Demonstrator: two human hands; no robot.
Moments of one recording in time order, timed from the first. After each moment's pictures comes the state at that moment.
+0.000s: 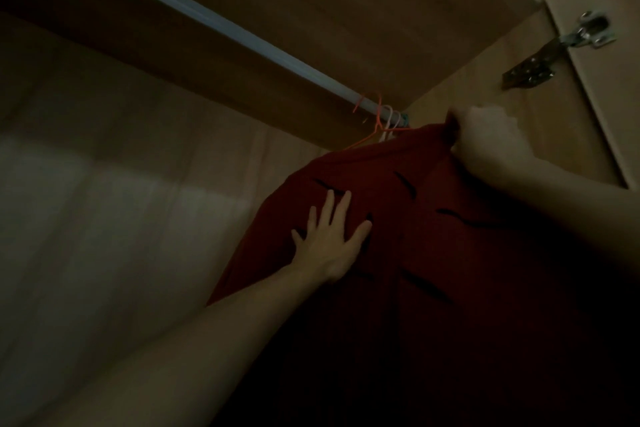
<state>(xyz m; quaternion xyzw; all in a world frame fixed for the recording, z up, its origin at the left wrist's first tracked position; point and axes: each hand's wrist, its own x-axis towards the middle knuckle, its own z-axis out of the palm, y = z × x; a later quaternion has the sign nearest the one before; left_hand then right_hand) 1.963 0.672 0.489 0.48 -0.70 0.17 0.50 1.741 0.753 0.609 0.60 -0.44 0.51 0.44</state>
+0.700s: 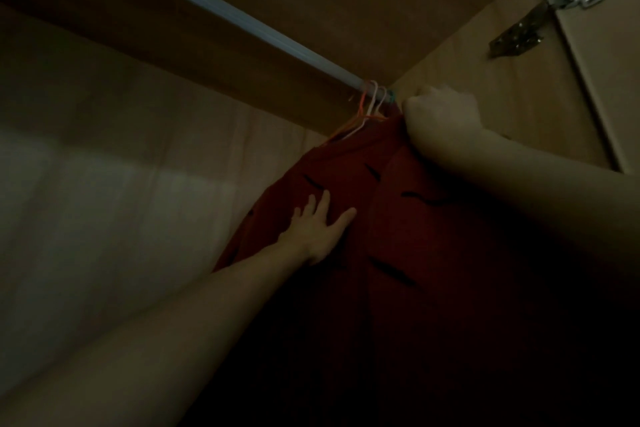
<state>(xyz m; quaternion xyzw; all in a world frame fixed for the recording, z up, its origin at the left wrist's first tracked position) 1.967 0.652 0.487 0.55 -0.70 0.09 0.44 1.780 0.756 0.595 0.55 -0.49 0.37 0.56</state>
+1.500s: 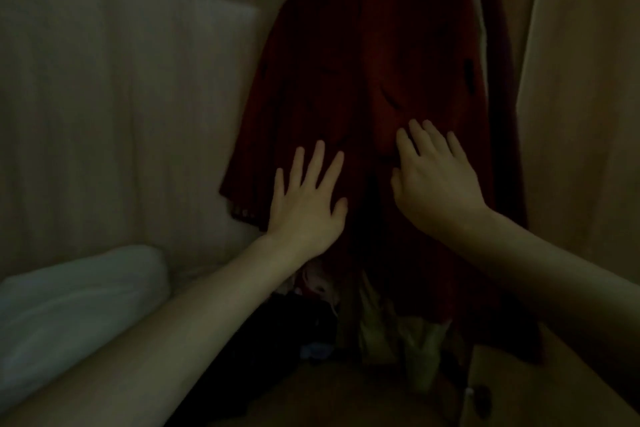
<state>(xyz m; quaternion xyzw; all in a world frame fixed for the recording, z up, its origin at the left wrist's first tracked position) 1.971 0.911 0.208 0.57 -0.73 0.21 0.32 1.783 0.931 0.255 0.72 -0.54 0.27 0.34</state>
